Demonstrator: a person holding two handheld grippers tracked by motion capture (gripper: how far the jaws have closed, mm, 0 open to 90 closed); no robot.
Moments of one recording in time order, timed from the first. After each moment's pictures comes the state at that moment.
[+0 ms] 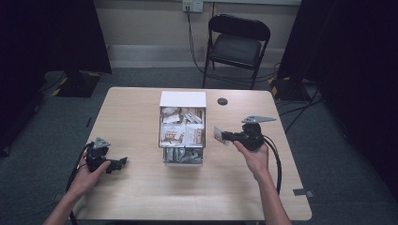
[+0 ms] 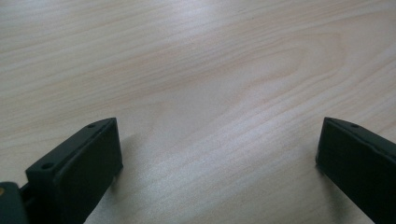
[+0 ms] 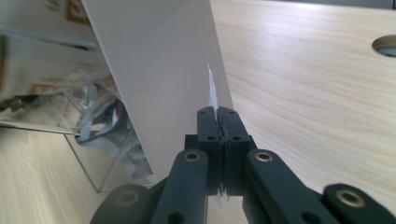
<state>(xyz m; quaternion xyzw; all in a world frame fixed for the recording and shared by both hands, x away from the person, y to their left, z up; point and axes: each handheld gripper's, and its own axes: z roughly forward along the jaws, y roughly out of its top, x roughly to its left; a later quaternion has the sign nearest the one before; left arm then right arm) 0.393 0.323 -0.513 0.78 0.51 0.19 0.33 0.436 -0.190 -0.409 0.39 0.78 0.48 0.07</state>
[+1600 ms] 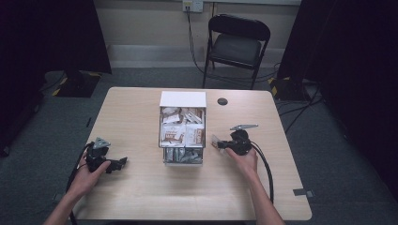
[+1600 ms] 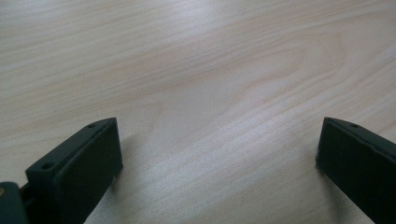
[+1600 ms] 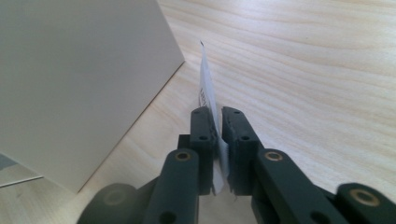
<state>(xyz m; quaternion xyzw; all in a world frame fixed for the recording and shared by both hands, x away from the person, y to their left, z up) 0.393 0.323 -0.513 0.78 0.51 0.19 0.33 0.467 -0.180 -0.488 0.45 0.80 0.40 0.06</state>
